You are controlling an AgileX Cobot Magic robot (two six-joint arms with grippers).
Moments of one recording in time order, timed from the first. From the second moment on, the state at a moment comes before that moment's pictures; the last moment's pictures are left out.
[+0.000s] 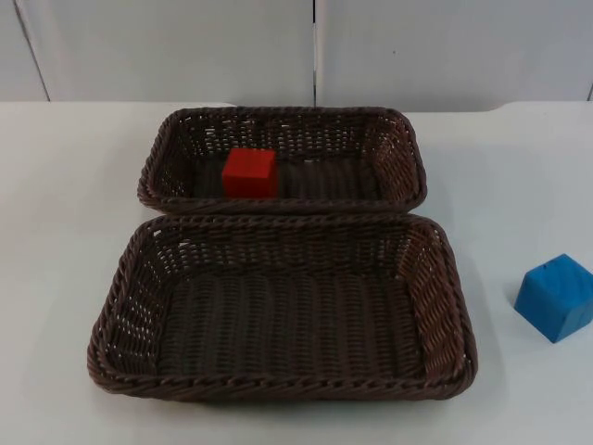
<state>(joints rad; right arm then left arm) 0.04 0.00 -0.52 -0.07 1.09 0.04 -0.36 1.79 -1.49 -0.33 0.44 0.20</state>
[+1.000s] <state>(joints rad) 0.04 0.00 -0.52 -0.07 1.09 0.04 -0.36 1.35 -1.10 -0.32 0.41 0.19</state>
